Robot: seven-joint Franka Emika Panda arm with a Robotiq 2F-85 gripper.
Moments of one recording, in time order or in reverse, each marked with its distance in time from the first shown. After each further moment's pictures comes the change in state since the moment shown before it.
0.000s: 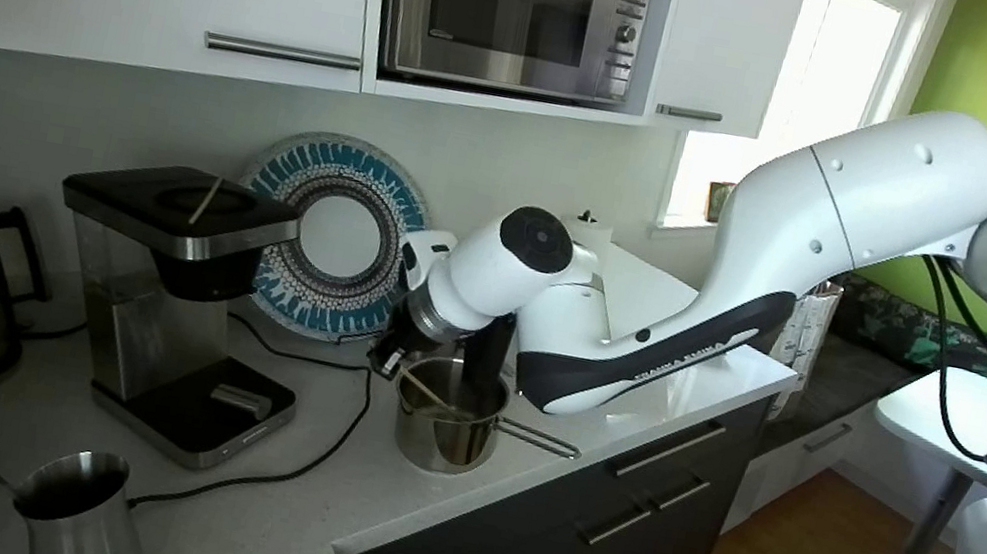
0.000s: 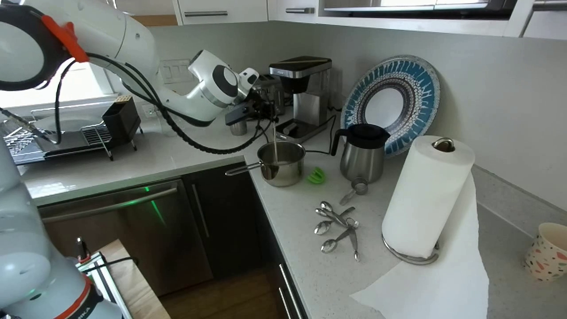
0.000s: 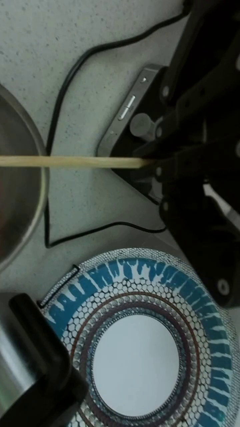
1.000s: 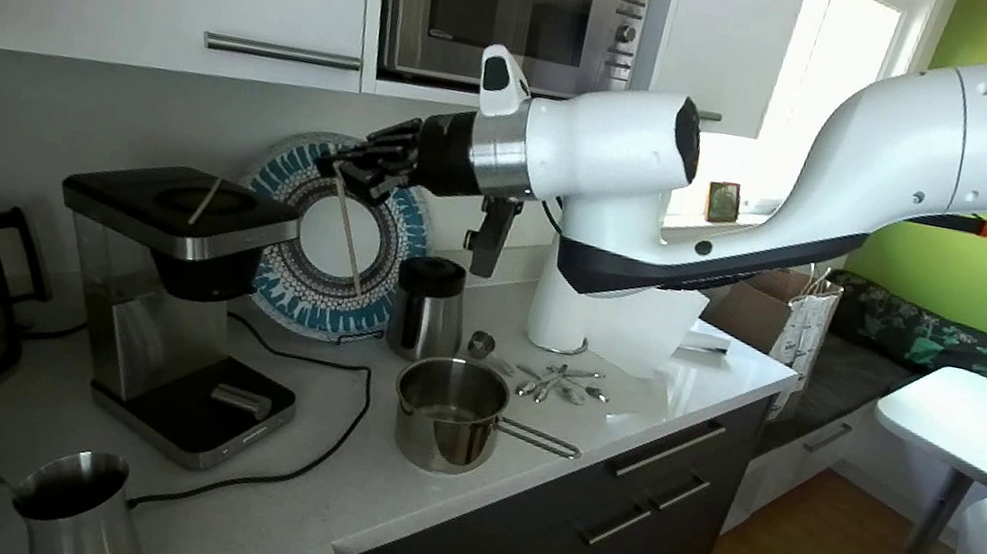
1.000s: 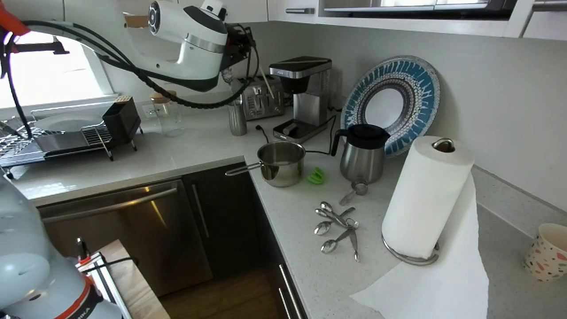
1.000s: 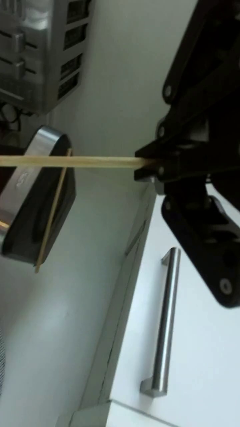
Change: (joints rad) arm -0.008 -0.156 -0.035 0.151 -0.378 0.504 0.416
